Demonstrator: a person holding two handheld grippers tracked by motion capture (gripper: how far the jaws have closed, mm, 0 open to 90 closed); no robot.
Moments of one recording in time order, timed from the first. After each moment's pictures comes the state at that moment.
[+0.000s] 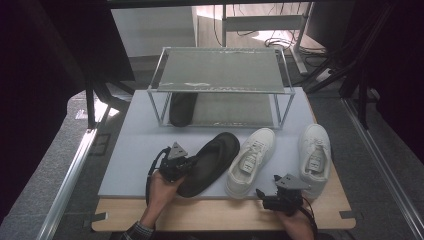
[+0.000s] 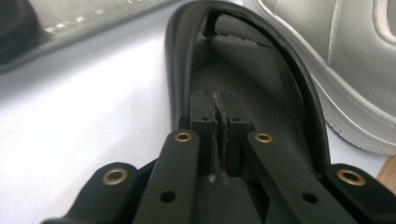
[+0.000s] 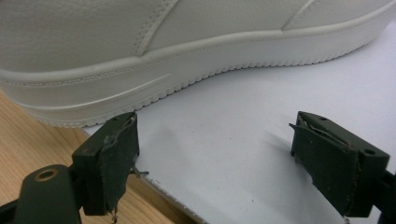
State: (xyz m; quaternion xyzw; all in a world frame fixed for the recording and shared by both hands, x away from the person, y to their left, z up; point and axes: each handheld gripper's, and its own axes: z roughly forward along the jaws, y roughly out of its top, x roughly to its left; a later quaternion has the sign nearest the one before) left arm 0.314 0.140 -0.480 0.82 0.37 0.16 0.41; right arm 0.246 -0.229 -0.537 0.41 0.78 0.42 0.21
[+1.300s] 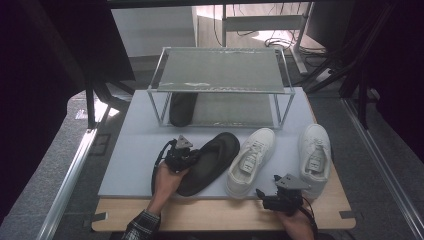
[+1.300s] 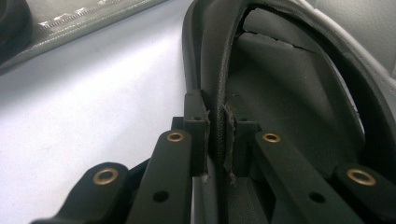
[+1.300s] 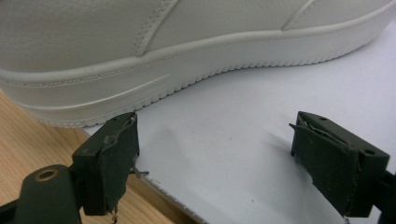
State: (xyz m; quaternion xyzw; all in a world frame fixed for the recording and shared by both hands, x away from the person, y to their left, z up) left arm 0.349 0.129 -0.493 0.83 0.38 0.14 0.38; right arm 0.246 -0.229 -0.537 0.41 0.78 0.42 0.21
